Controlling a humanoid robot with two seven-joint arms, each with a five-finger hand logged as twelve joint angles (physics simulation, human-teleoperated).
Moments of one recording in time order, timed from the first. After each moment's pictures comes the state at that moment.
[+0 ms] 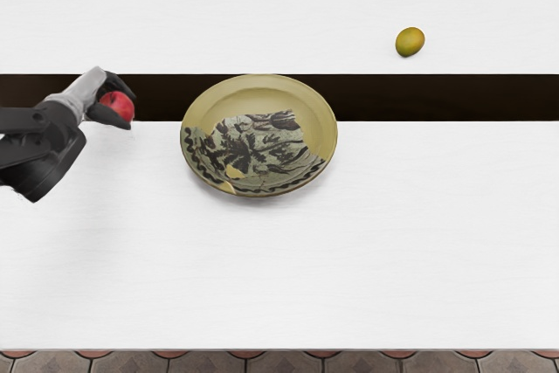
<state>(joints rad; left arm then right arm) -1.39 0.59 0.47 -1.27 0.38 0.61 0.17 -0.06 0.00 0.09 0.13 -0.09 0.23 -0.42</state>
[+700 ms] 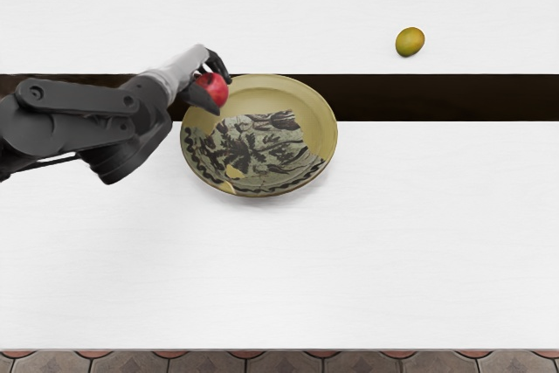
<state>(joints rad) -1.56 0.35 0.52 -1.32 0.37 0.61 0.17 -0.06 0.00 0.09 0.13 -0.09 0.23 -0.42</state>
